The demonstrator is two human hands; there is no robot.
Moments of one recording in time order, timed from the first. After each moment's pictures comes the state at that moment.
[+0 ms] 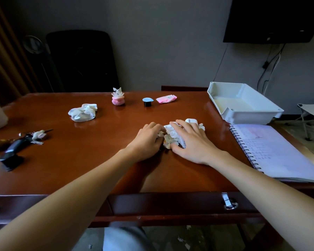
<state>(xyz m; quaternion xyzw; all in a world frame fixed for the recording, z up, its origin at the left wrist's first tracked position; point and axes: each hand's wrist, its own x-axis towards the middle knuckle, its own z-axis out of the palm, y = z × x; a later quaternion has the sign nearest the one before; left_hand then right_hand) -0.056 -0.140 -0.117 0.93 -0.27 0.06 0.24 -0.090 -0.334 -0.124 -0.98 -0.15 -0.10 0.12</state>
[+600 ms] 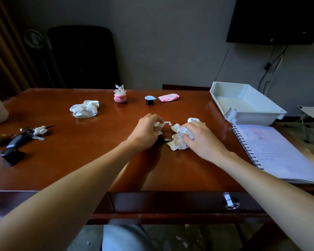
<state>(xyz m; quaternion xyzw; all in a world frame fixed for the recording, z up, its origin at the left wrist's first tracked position) -0.041 -0.136 -0.107 0.91 -0.22 0.10 0.34 -0.089 -0.343 -0.118 -0.96 -0.13 -0.16 0.19</state>
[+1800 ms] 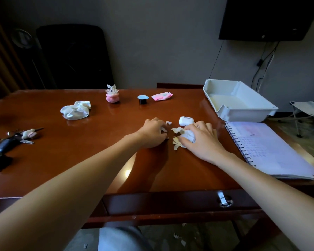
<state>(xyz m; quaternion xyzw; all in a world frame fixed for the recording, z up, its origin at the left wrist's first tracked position) -0.036 -0.170 -0.095 0.94 -0.23 -0.06 0.24 -0.093 -0.363 -0.131 -0.98 -0.01 -0.12 0.15</state>
